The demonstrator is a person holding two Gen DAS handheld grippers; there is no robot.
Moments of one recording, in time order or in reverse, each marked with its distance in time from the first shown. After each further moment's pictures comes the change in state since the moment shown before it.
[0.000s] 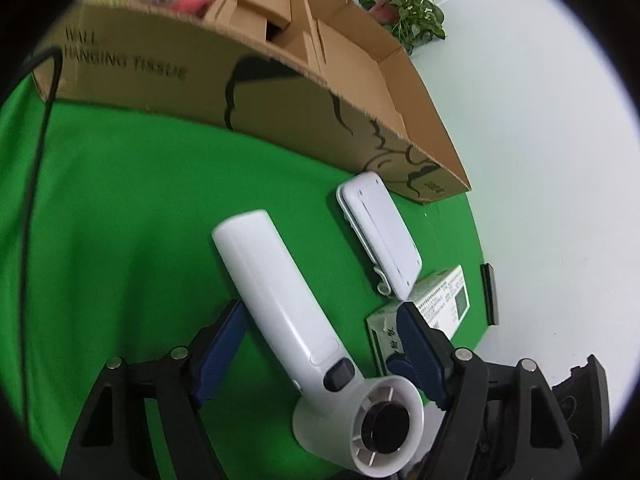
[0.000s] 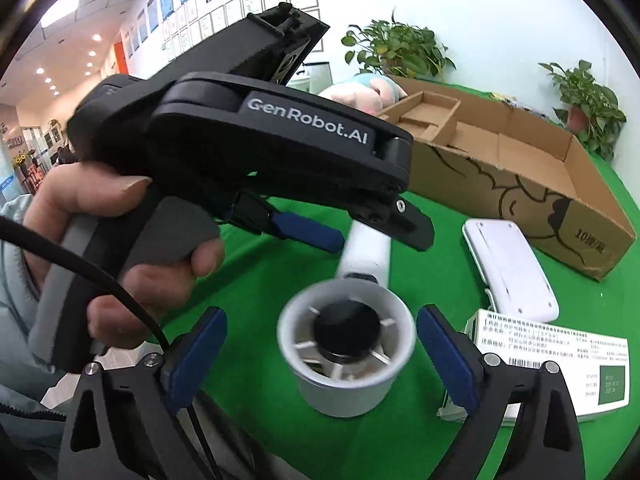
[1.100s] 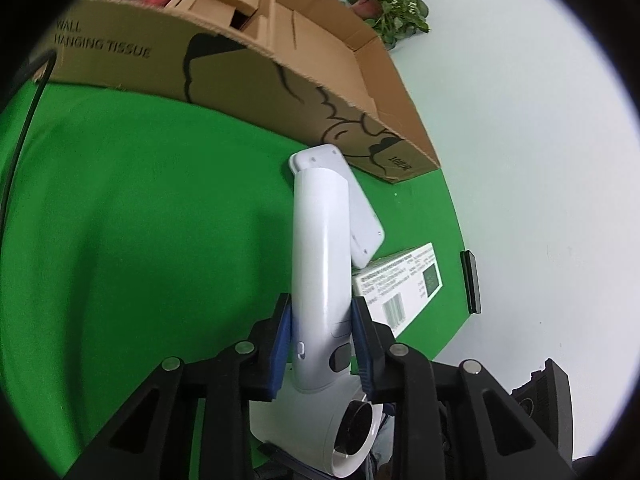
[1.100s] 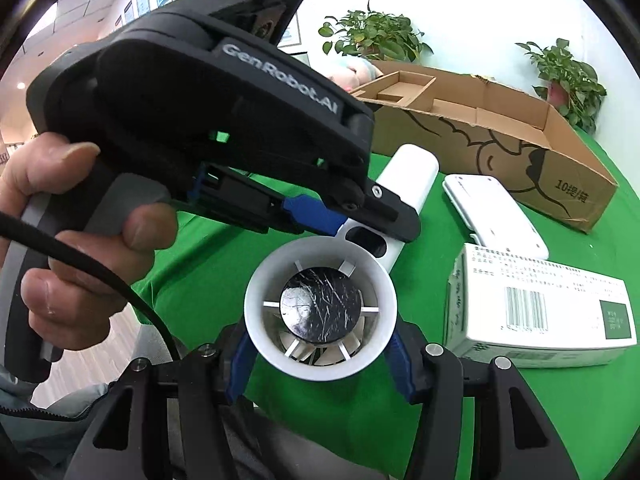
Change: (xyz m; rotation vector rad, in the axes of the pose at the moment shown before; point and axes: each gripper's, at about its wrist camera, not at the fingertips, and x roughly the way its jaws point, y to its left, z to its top) left arm -0.010 -0.016 -0.007 0.019 0.011 -0.043; right arm -0.013 0.003 -0.034 0.059 -0.012 -0.033
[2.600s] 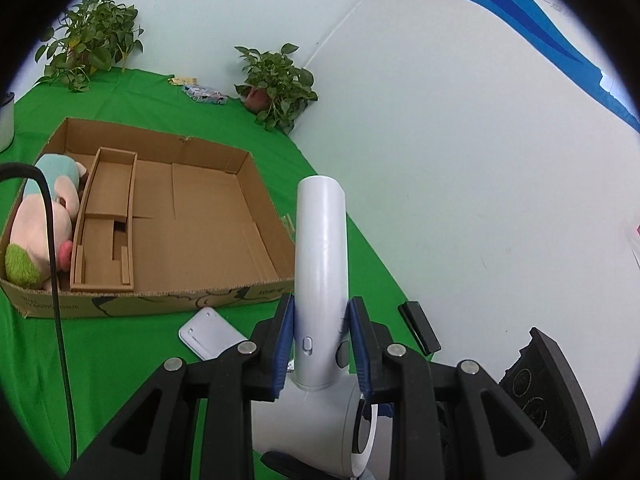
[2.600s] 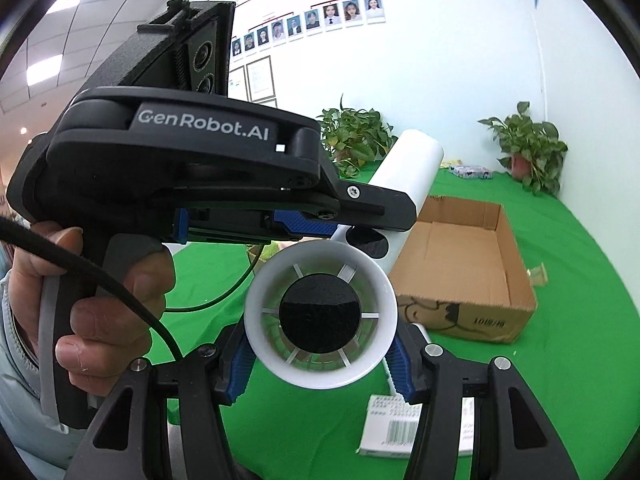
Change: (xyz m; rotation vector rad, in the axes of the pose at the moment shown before) left arm -0.090 -0.144 0.028 0.341 -0.272 -0.076; right arm -0.142 -0.016 0.098 0.027 -0.287 -0.050
